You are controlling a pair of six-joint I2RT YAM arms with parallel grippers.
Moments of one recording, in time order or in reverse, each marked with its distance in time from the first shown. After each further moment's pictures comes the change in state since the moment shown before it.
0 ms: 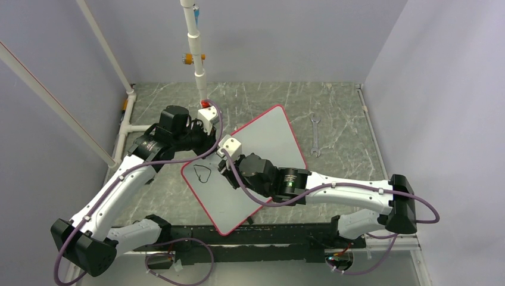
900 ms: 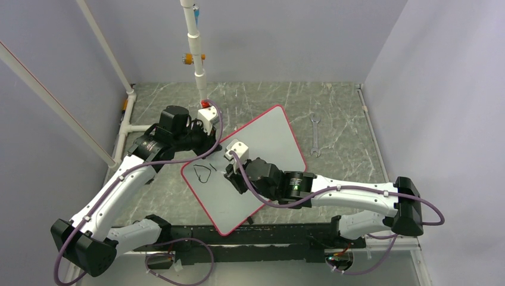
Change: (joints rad) left arm 0.000 0.000 -0.001 -0.002 -0.004 0.000; right arm -0.002 -0.058 -0.092 -0.010 -0.019 0.081
